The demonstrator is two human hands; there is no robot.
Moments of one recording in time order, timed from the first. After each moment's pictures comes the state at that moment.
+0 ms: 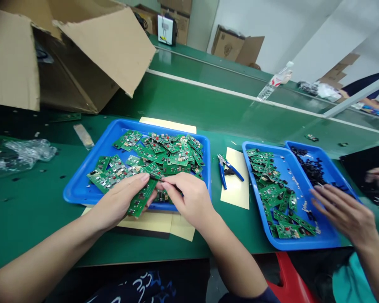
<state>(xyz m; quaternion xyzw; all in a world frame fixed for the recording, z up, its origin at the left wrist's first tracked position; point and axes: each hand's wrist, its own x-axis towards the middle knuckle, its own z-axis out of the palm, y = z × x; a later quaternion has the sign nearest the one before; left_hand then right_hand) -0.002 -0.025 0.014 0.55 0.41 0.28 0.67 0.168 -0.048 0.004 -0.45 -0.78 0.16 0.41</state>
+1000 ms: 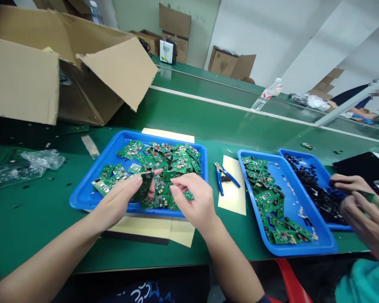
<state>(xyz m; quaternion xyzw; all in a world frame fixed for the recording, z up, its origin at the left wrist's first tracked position) -0.014 -0.020 0.018 0.66 0.38 0.34 0.55 0.177 -0.049 0.009 -0.45 -0.71 0.14 0.52</state>
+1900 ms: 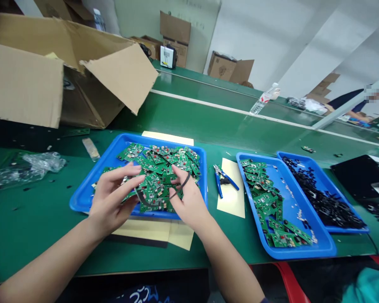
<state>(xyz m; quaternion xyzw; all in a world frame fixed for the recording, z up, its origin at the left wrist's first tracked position) -0.022 -0.017 0.005 0.83 0.28 0.49 0.03 0.168 -0.043 -0.008 -0.48 -0.68 0.29 0.47</state>
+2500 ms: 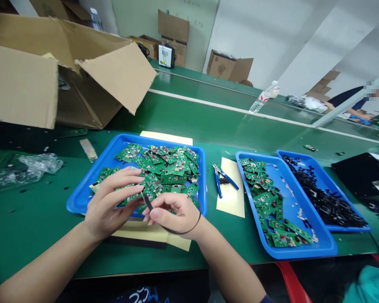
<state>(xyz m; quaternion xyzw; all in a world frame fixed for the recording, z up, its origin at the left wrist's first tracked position) -0.019 -0.016 0.004 0.83 0.23 0.51 0.03 0.160 -0.054 0.006 -0.30 -0.58 0.62 0.44</state>
